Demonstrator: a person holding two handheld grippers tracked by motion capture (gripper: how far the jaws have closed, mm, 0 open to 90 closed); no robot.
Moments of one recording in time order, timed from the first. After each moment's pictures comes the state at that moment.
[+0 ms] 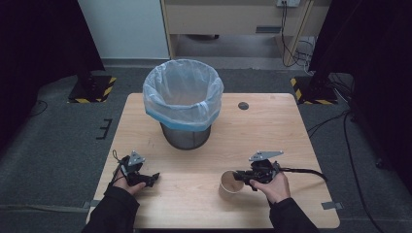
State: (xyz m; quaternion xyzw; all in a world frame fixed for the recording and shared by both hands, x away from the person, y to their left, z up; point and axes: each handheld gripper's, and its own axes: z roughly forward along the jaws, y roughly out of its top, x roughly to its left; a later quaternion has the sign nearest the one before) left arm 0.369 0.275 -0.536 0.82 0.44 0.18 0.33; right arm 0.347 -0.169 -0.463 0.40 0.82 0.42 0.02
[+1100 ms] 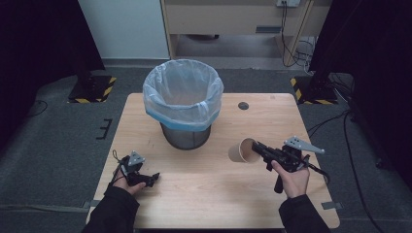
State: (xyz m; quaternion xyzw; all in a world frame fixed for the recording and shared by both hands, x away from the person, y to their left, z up) left arm 0.369 0.275 -0.536 0.82 0.44 0.18 0.33; right arm 0.350 -0.216 -0.412 0.45 0.66 0.59 0.13
